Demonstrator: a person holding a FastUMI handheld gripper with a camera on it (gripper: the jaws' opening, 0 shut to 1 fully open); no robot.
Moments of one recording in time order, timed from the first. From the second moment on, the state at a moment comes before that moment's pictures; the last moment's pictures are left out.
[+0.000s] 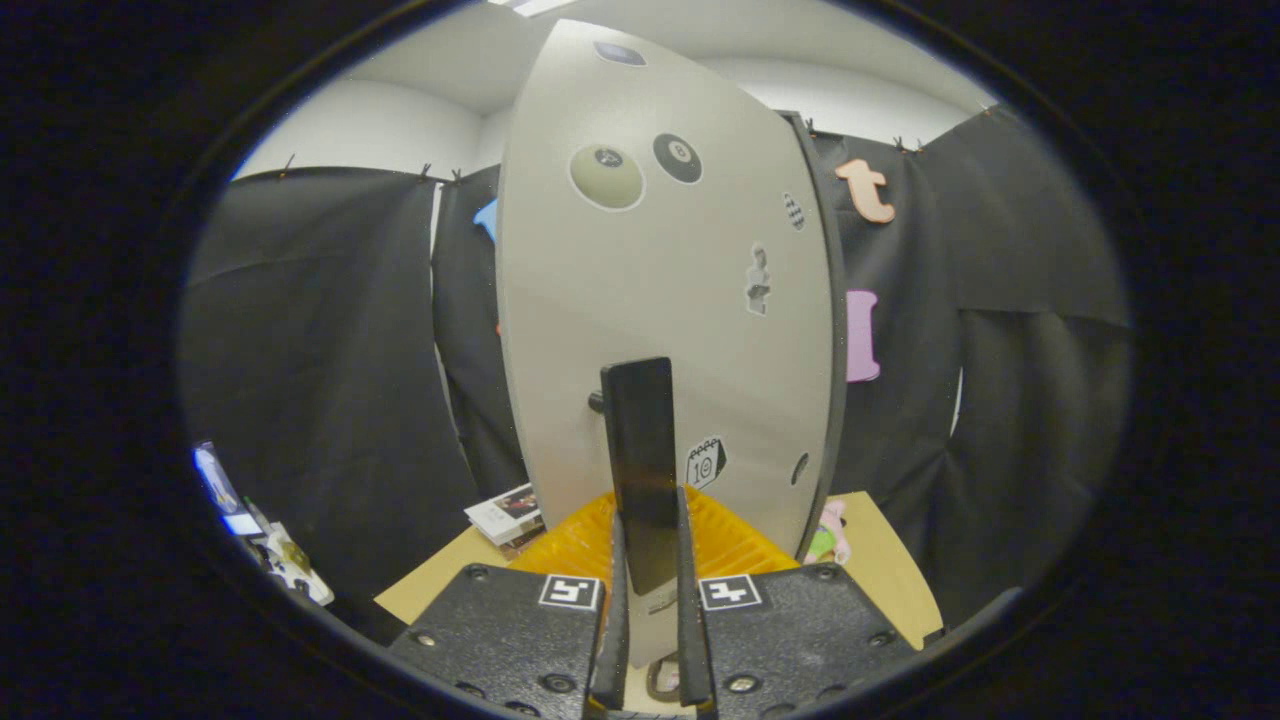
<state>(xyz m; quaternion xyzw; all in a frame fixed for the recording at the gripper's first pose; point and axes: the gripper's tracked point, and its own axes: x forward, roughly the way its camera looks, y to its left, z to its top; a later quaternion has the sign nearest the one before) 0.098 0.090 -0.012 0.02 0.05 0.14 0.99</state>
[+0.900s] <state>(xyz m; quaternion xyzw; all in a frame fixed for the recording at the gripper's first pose) 0.081 -0.107 -0.014 0.02 0.06 0.02 1.00</state>
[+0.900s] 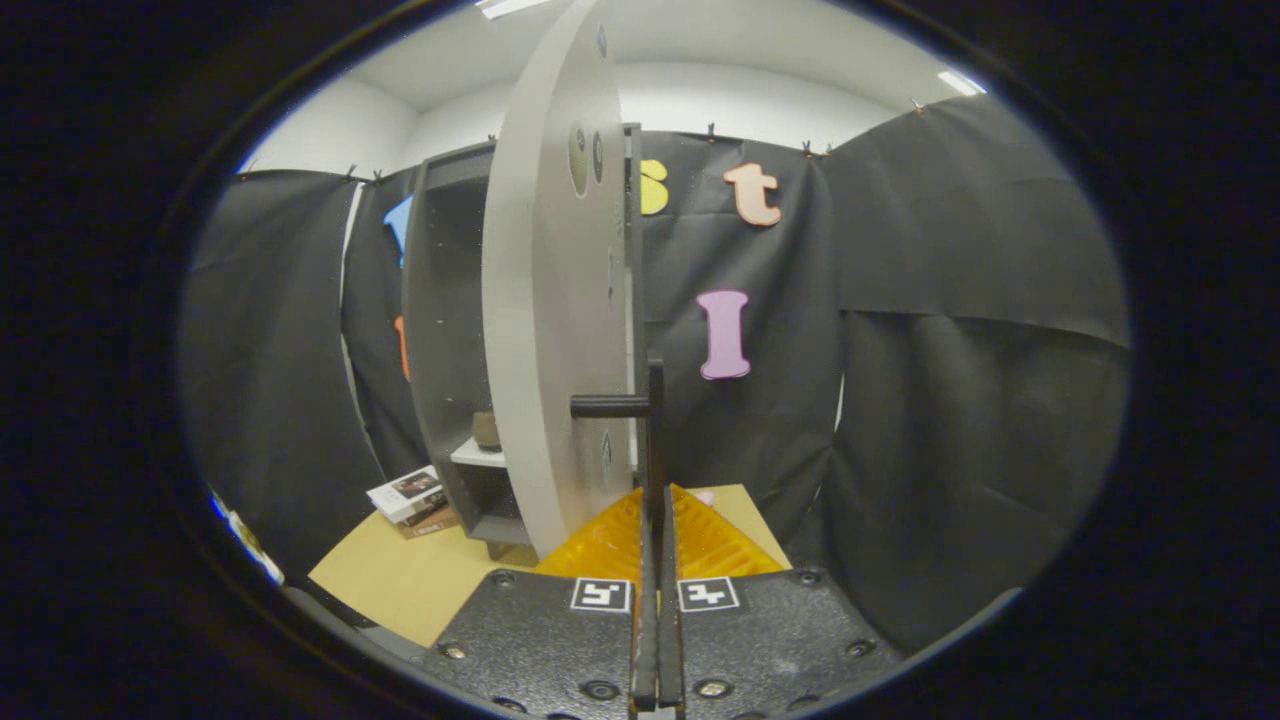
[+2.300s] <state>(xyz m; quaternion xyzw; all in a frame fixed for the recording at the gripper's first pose) -0.002 0.009 -0.203 -0.01 0.15 0.03 0.99</state>
